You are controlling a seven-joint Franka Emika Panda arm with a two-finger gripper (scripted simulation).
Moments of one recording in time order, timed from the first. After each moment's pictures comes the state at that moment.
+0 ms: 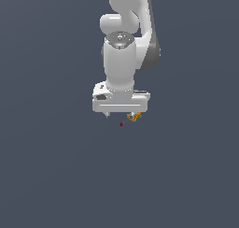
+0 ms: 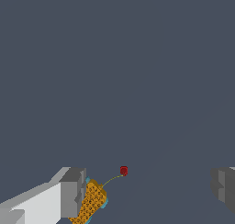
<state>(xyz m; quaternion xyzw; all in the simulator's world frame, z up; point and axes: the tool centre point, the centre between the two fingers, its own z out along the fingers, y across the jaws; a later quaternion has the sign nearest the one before) 0.018 0.002 0.200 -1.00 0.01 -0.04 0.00</state>
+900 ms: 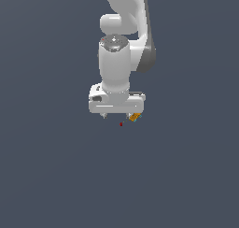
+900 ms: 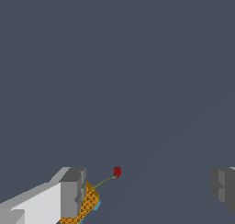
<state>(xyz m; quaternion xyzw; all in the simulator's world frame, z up) 0.017 -0.011 0.193 -1.00 0.00 -0.04 0.00</state>
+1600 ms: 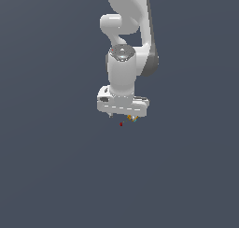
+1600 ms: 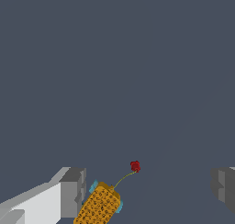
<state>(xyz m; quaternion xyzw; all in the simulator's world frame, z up) -0.002 0.010 0.162 -1.00 0.09 -0.03 0.01</state>
